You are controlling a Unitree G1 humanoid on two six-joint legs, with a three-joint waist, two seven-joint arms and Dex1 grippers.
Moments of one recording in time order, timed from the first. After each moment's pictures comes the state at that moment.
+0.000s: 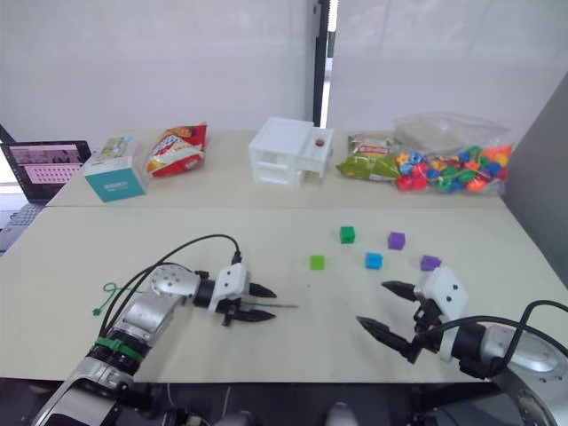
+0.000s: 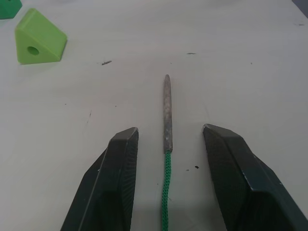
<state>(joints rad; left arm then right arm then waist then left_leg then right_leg) -0.51 0.45 -0.29 0.31 -0.09 -0.03 -1.27 0.23 -0.79 -0.36 -0.62 0.63 0.57 0.82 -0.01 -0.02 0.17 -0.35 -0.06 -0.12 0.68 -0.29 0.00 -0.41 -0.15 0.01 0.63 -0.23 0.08</state>
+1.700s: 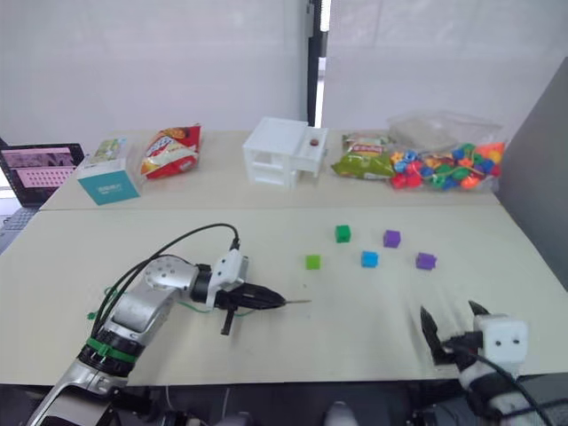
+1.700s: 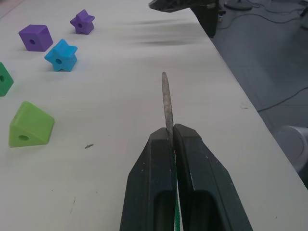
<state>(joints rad) -0.48 0.49 -0.26 0.02 -0.28 0.19 -1.30 0.33 -0.35 -0.46 -0.47 0.31 0.25 0.37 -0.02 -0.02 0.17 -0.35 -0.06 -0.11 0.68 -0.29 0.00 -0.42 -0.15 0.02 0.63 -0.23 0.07</state>
